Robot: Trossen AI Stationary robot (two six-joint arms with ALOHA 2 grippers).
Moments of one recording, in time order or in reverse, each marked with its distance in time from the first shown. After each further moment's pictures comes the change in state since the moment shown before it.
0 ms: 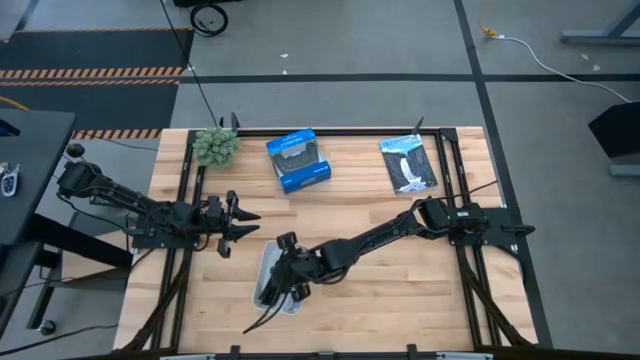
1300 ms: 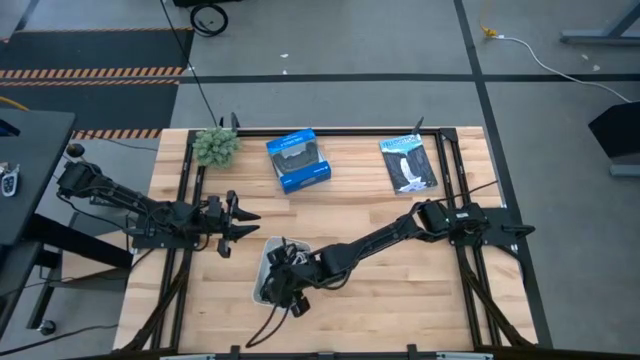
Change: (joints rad) left arm 0.000 0.000 0.000 -0.003 0.000 0.000; right arm 0.014 0.017 0.031 0.127 -0.237 -0.067
